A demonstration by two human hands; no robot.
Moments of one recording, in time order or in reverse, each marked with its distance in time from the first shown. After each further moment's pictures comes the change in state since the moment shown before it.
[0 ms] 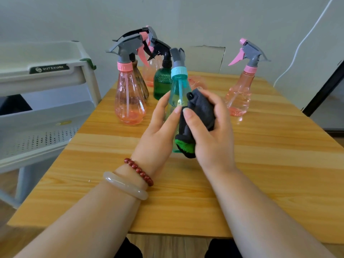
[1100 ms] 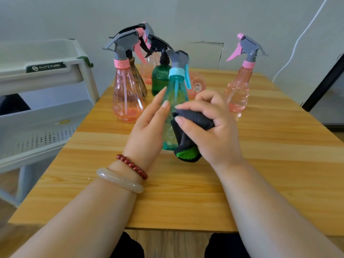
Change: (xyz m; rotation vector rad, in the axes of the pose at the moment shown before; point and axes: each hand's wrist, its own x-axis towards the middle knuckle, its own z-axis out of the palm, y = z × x) left_hand 0.002 0.006 -0.011 -0.063 0.097 -0.046; right_hand 0.010 0.006 -0.016 -0.213 -0.168 -0.187
